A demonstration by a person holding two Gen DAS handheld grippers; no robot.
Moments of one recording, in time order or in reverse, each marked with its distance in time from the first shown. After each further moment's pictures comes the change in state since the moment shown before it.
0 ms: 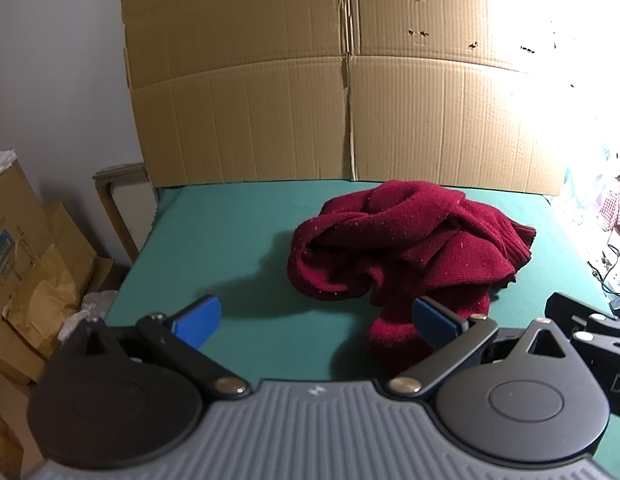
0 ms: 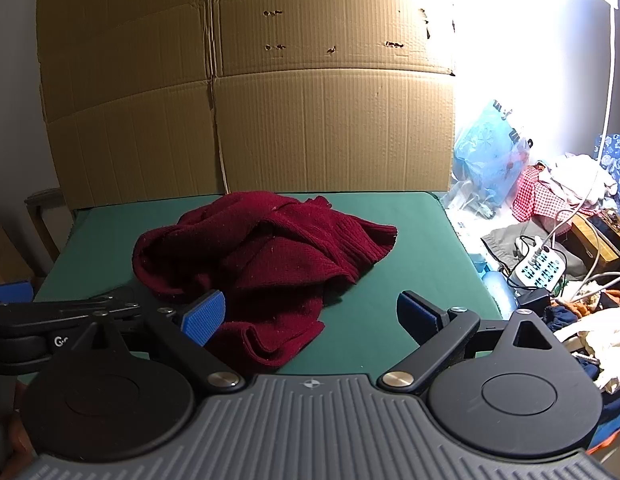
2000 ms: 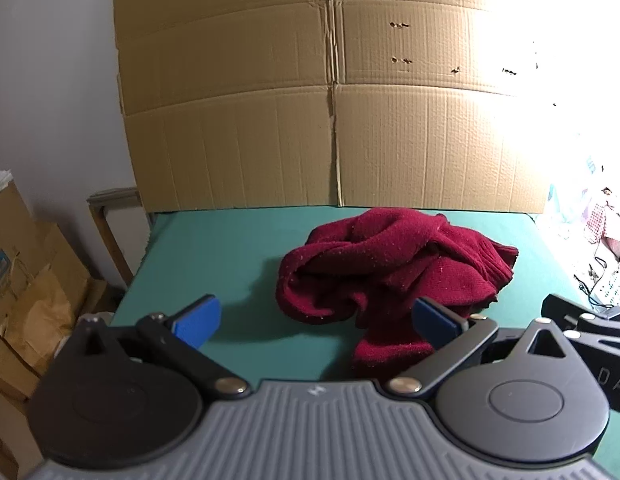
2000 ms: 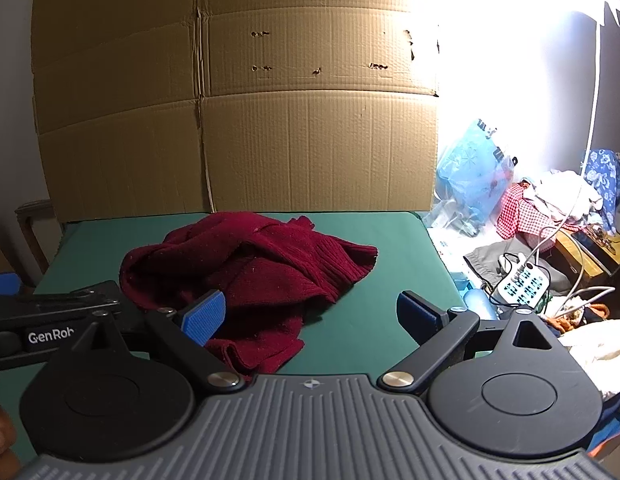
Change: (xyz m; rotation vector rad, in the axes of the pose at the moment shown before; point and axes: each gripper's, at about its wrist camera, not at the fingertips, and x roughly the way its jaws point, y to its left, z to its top) left arm -0.021 -0.003 0.008 0.032 -0.065 -0.026; right arm -0.011 -0.007 0.003 0.001 -0.055 -0.039
